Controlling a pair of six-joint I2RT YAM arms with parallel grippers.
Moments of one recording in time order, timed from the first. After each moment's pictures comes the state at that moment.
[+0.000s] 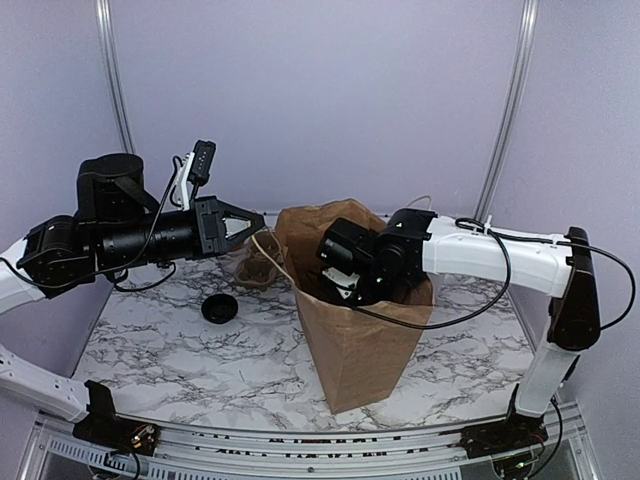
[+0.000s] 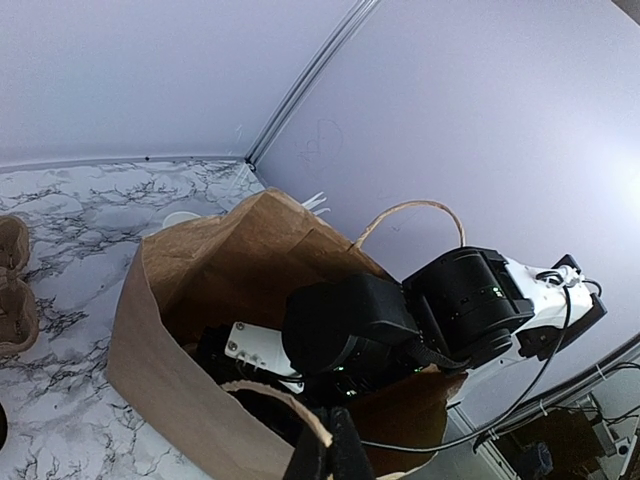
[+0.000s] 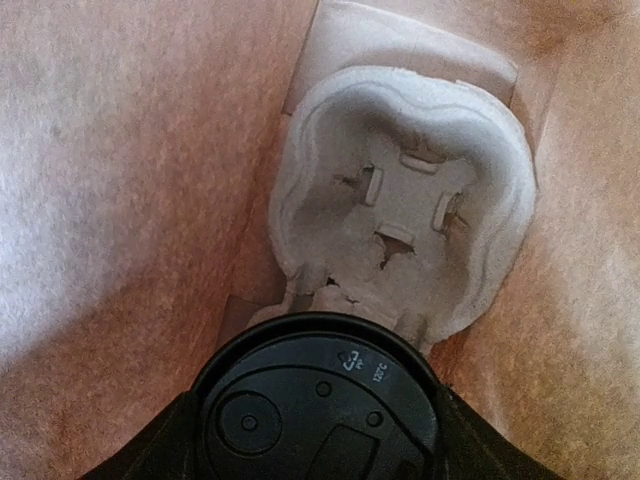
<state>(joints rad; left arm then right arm) -1.09 1.09 1.23 -0.35 -0.09 -0.67 1.05 1.77 1.58 -1.12 0.01 0.44</state>
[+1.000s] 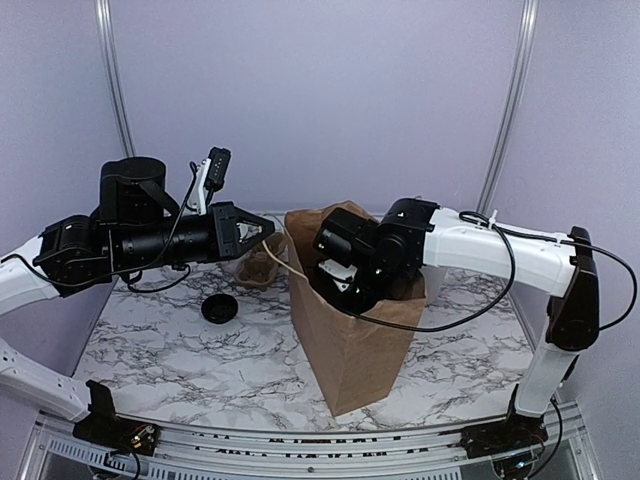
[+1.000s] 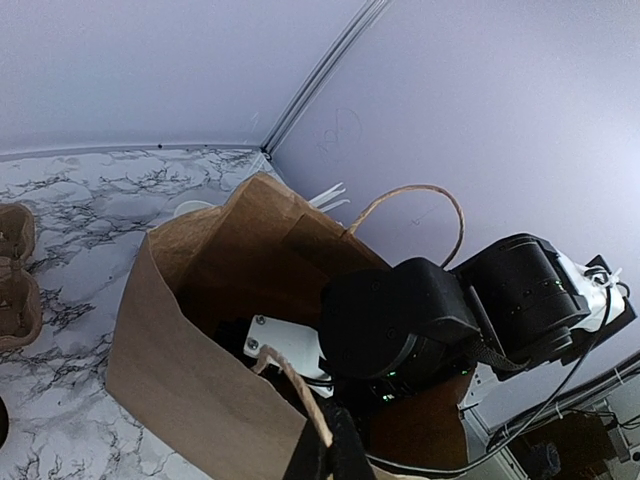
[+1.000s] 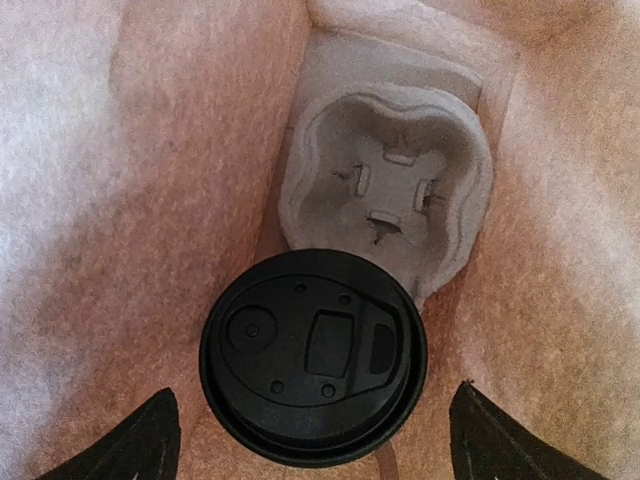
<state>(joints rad) -1.09 1.15 1.23 -0.34 -0.11 -0.68 1.06 1.78 1.65 -1.17 0.01 0.43</state>
